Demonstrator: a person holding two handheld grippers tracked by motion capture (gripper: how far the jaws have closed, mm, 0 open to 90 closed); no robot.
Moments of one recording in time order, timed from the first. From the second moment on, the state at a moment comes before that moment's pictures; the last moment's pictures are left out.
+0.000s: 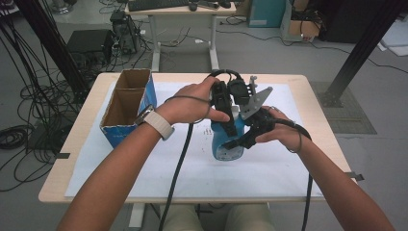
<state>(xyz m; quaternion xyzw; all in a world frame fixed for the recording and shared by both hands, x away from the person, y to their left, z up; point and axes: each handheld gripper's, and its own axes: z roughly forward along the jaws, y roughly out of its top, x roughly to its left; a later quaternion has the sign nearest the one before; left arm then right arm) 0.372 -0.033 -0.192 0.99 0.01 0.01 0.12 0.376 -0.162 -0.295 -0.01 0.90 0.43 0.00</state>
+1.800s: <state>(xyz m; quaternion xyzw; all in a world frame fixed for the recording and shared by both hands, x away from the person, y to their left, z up) 0.372 -0.031 -0.193 0.99 0.01 0.01 0.12 0.380 -0.157 -0.297 -0.04 0.90 0.44 0.01</state>
